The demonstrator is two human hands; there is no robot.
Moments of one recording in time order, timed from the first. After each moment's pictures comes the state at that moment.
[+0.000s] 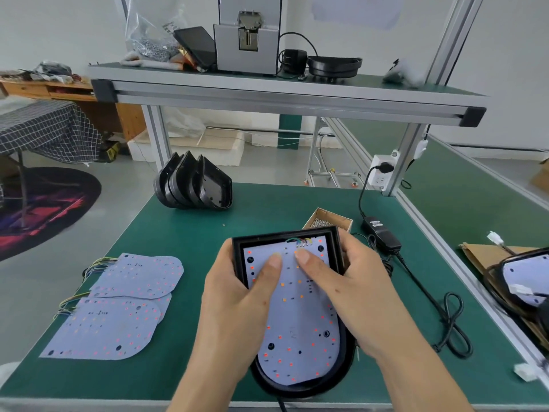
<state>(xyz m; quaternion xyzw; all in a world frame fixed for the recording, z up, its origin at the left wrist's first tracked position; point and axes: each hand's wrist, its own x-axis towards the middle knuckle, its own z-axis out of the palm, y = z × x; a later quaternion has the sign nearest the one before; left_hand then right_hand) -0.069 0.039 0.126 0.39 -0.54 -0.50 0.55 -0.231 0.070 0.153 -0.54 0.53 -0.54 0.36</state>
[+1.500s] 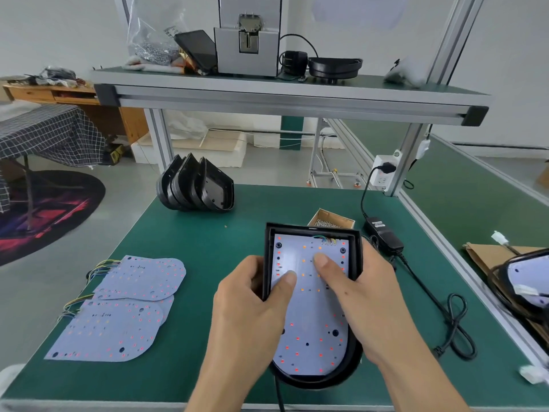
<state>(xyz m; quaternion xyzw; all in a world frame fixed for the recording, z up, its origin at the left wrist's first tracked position) -0.076 0.044 0.119 0.46 -0.61 -0.42 0.49 -0.238 0.071 0.139 -0.51 0.57 -0.57 0.29</state>
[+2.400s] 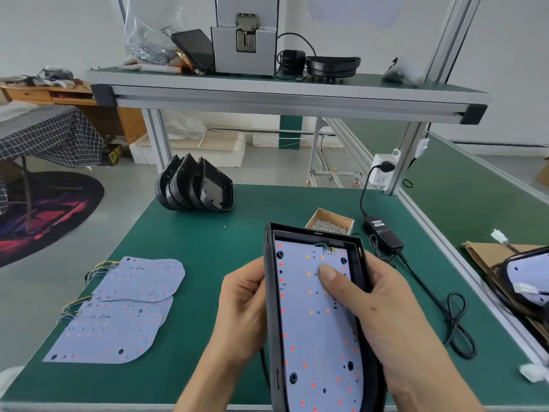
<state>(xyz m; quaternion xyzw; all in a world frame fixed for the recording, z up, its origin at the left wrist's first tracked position) -0.079 0.030 0.106 0.24 -0.59 -0.54 0.56 -0.235 0.098 0.156 -0.42 0.49 -0.59 0.48</state>
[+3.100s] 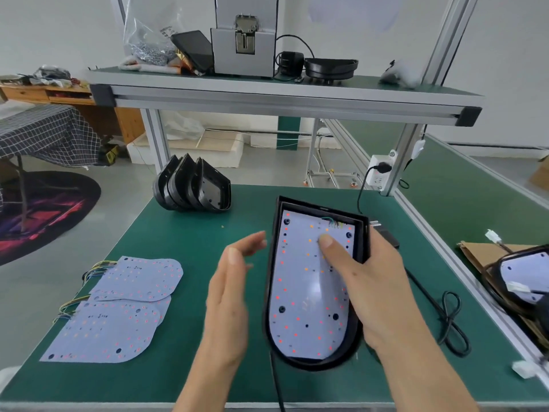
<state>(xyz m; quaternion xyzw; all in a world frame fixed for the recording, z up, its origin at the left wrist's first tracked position) -0.070 0.021 0.096 0.35 -0.57 -0.49 0.56 -0.240 0.065 0.152 -0.43 0.54 -0.64 0.33</state>
